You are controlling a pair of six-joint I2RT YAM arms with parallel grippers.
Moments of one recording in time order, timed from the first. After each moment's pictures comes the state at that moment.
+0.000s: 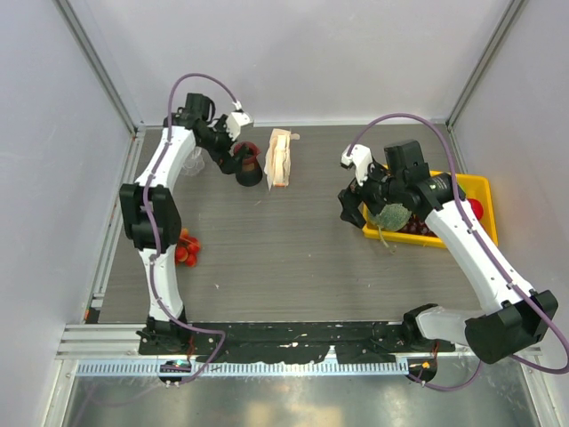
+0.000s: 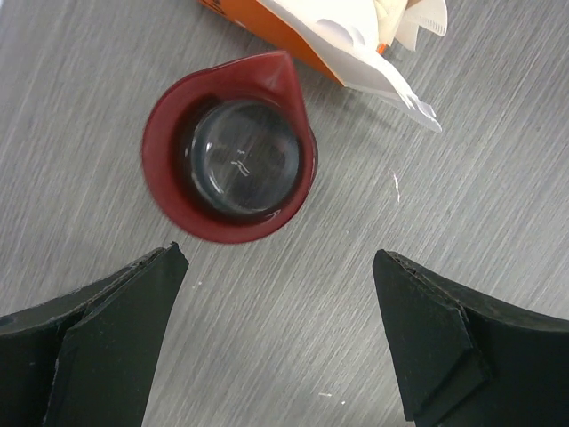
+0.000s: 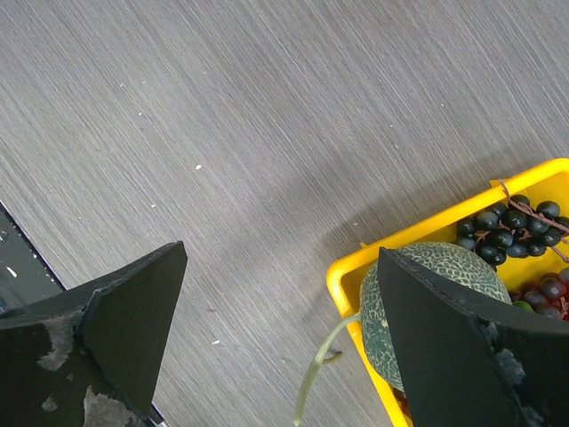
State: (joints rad) left arm -0.13 2.10 2.01 -0.93 0.56 0.78; right arm 0.36 1.23 1.28 -0.84 -0.41 -0.44
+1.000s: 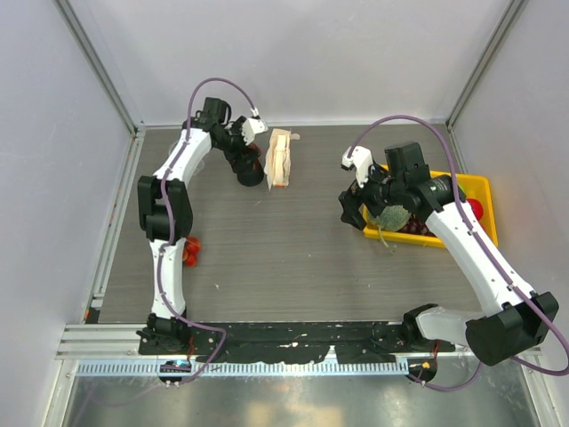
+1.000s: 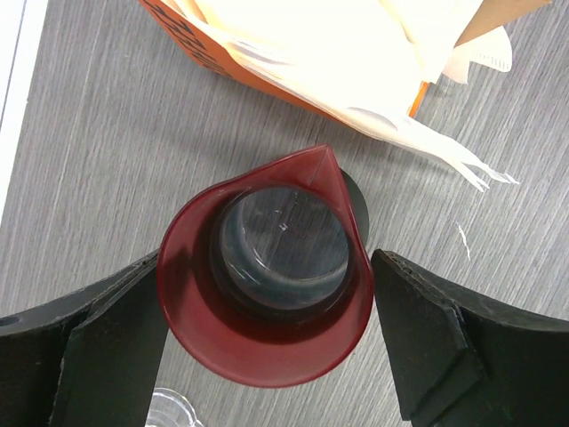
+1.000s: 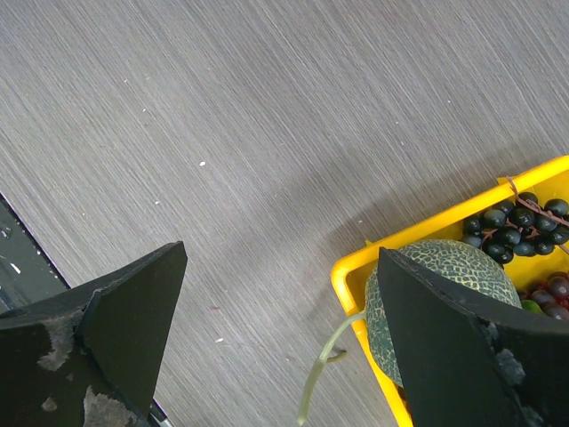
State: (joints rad) left arm -0.20 2.26 2.08 -0.81 0.55 0.92; right arm 0.35 1.22 1.26 -0.84 -0.42 -0.44
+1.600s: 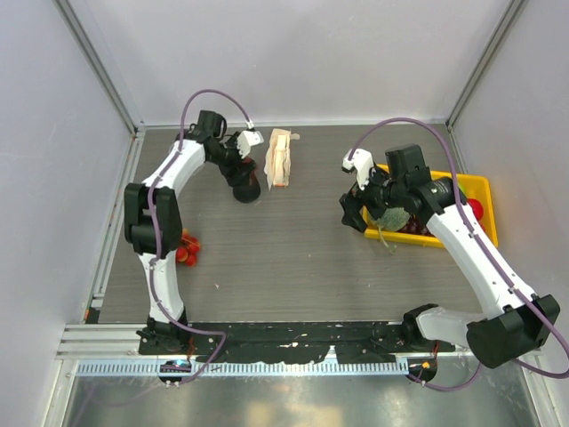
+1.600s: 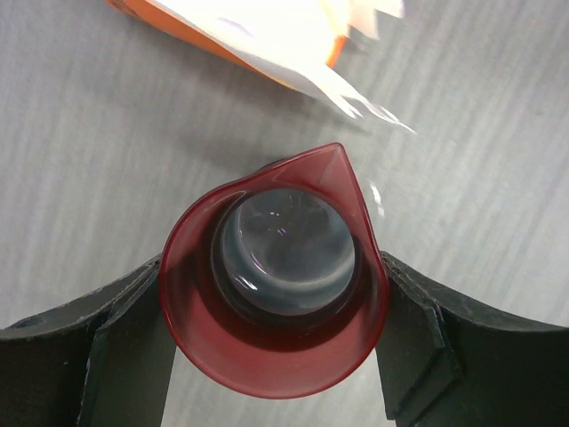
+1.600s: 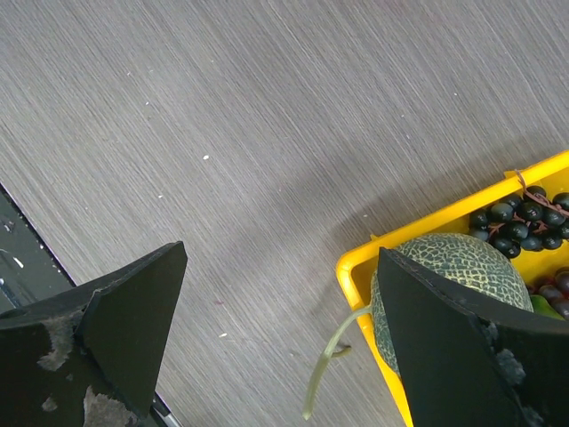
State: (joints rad) left arm -0.20 2.10 1.82 -0.74 0.56 0.87; right arm 0.35 1.21 1.24 -0.85 -0.42 -0.44
